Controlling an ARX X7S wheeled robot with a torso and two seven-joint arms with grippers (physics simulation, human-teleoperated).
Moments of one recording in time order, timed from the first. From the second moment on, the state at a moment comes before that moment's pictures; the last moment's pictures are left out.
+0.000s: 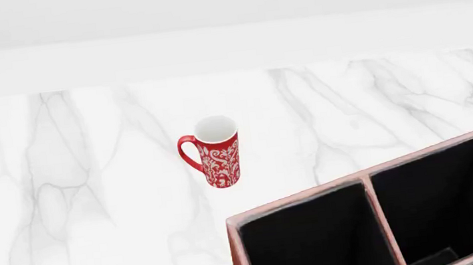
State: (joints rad) left arm 0.61 -0.17 -0.68 0.54 -0.44 -0.02 -0.47; right arm 1.06 0.89 0.00 -0.09 0.97 1.07 0.26
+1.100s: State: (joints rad) left arm 0.61 -0.18 -0.68 0.54 -0.44 -0.02 -0.48; right arm 0.86 0.96 0.05 -0.08 0.90 0.98 0.31
